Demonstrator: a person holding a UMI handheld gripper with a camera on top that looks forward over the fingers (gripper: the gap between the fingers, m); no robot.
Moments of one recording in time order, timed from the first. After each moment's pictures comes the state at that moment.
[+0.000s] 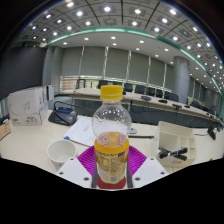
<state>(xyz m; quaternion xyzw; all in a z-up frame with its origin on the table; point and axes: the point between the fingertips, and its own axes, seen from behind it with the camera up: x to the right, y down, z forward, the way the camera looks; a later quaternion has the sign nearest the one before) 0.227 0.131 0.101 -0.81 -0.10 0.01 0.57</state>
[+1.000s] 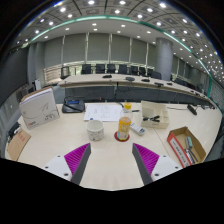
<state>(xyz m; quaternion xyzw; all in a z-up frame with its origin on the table) 0.176 -0.127 0.194 -0.88 0.00 -0.03 0.47</state>
